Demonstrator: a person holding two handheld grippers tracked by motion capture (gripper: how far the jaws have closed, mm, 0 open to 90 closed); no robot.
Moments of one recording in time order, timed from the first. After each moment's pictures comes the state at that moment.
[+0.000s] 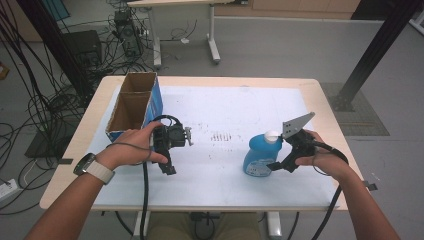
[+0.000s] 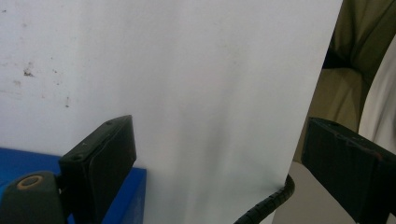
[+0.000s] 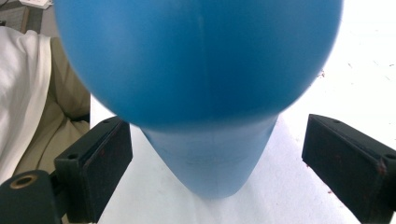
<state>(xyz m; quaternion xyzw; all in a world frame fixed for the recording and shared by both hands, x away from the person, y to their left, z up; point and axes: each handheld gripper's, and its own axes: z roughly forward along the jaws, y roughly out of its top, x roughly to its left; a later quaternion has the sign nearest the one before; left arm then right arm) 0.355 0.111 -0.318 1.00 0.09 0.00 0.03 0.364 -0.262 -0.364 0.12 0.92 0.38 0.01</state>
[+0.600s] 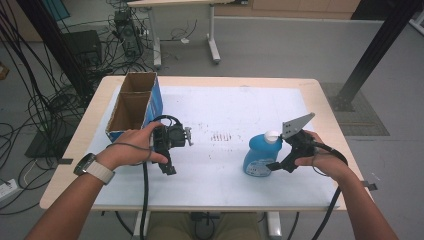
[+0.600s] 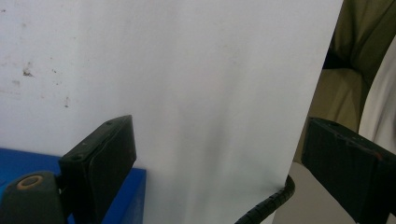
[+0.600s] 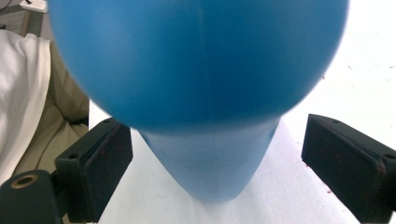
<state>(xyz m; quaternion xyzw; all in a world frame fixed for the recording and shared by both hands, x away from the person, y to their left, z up) 0.355 0.111 -0.319 1.00 0.09 0.00 0.03 0.363 -0.262 -0.366 0.12 0.91 0.39 0.01</state>
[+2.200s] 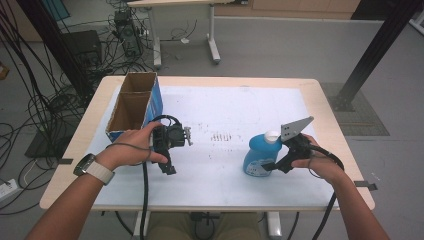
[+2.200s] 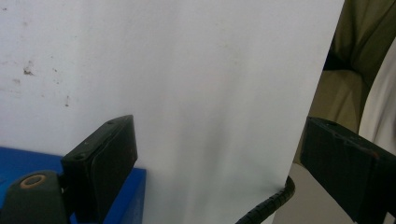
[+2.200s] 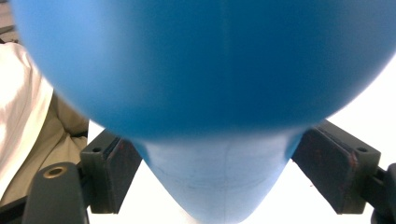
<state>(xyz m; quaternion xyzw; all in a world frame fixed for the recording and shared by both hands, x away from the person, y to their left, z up) 0.355 0.112 -0.319 1.00 0.09 0.00 0.03 0.363 -0.259 -0.380 0.12 0.90 0.42 0.00</state>
